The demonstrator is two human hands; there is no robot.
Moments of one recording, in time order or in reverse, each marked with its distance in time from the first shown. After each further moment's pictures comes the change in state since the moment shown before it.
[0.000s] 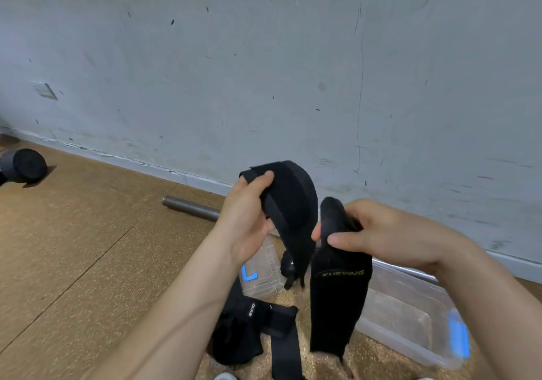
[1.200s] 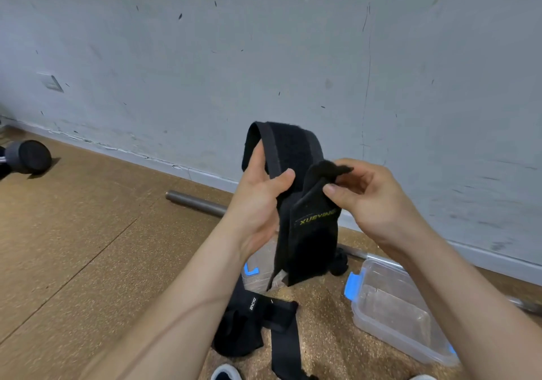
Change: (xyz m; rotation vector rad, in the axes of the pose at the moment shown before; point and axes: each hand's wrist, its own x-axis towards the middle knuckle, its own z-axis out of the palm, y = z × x) left_hand -0.006 0.003 0.003 0.044 -0.282 0.243; right_hand 0.020 -0.013 0.022 0.364 0.462 -0.390
